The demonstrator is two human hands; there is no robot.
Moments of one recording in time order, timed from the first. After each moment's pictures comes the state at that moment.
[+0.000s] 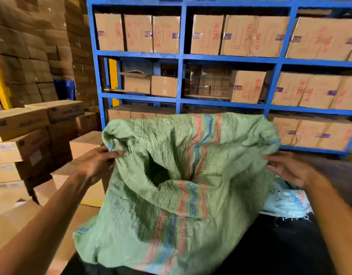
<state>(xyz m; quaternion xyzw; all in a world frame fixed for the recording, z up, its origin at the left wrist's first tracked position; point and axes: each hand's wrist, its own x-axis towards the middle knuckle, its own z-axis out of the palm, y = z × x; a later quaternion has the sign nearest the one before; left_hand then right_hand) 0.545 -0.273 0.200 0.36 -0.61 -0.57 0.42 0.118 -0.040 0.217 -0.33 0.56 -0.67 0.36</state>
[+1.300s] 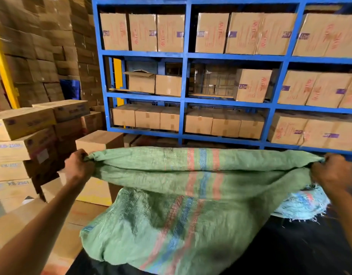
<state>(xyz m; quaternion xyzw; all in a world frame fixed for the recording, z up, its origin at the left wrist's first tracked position) 0.594 -0.314 0.164 0.61 -0.61 -0.18 0.47 0.041 -0.012 0.183 -0.14 0.87 -0.46 -0.13</state>
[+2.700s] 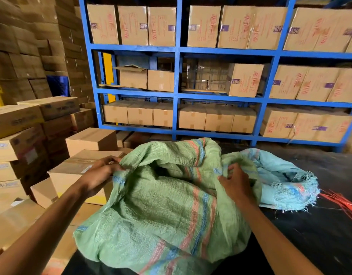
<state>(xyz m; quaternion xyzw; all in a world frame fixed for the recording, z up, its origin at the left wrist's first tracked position) 0.555 -0.291 0.152 0.38 -0.67 -0.55 0.33 0.219 -0.112 0.113 -0.34 0.83 -0.44 0.00</state>
